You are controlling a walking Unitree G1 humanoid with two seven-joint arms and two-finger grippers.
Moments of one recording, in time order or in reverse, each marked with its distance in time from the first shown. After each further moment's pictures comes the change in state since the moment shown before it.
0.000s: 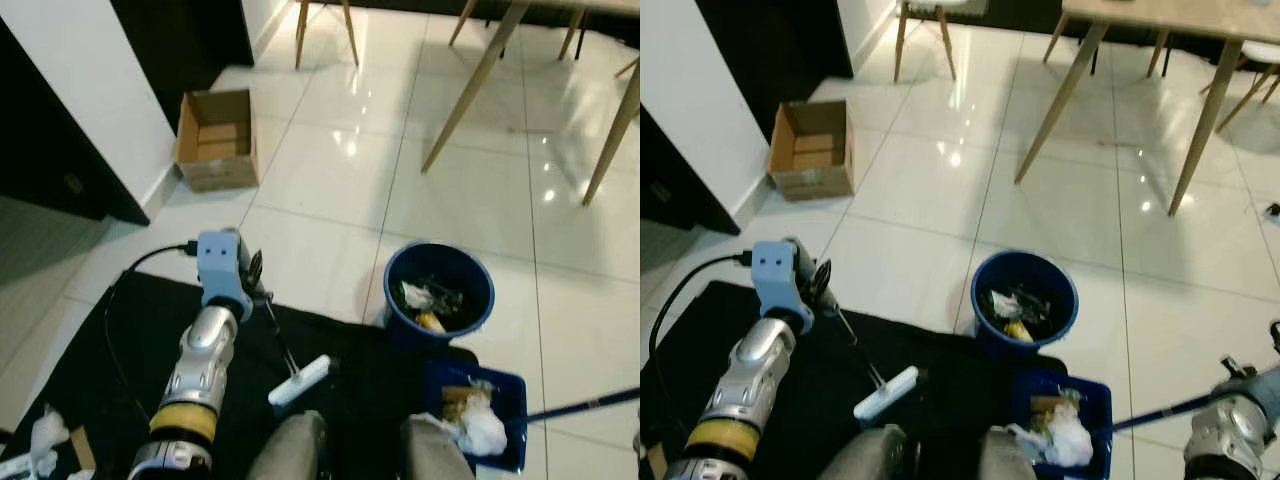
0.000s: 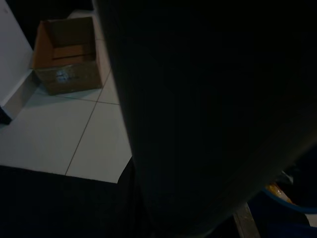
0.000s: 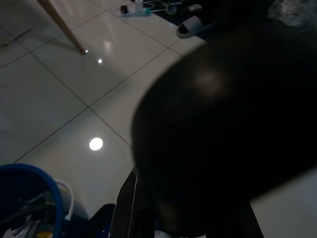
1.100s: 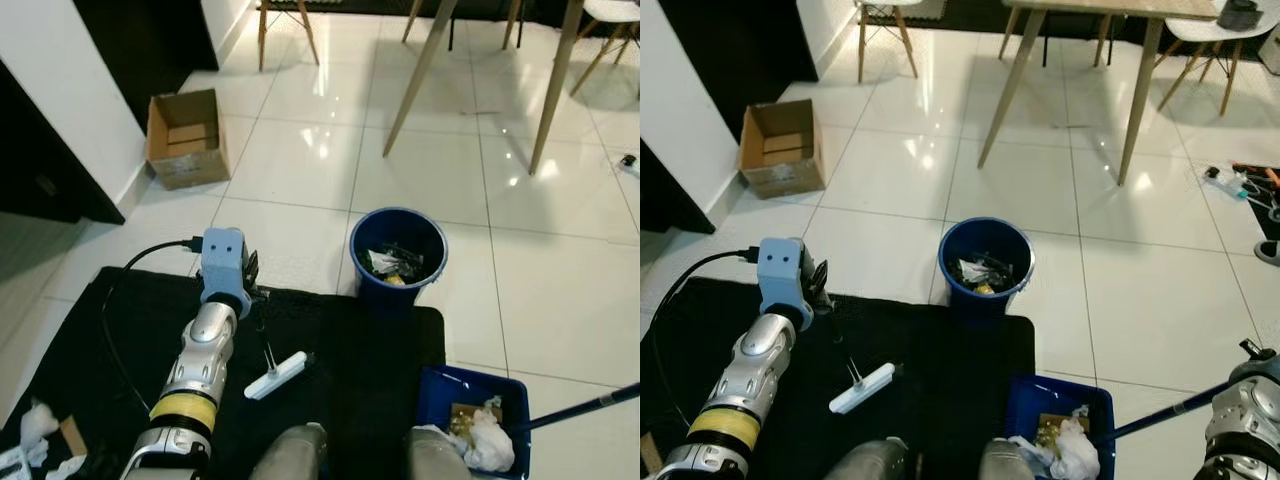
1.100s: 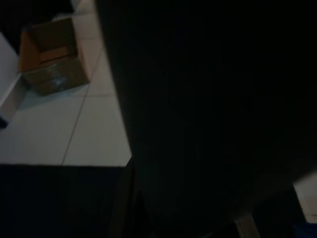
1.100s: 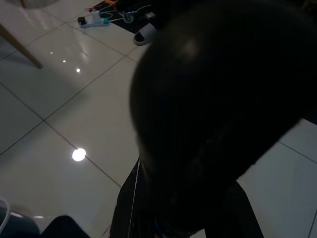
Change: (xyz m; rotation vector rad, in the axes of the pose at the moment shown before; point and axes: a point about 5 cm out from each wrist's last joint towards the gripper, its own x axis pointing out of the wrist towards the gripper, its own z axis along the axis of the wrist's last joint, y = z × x) left arm 0.008 0.006 -0.001 0.056 0.036 0.046; right arm 0.013 0.010 0.025 -0.018 -0.016 0.021
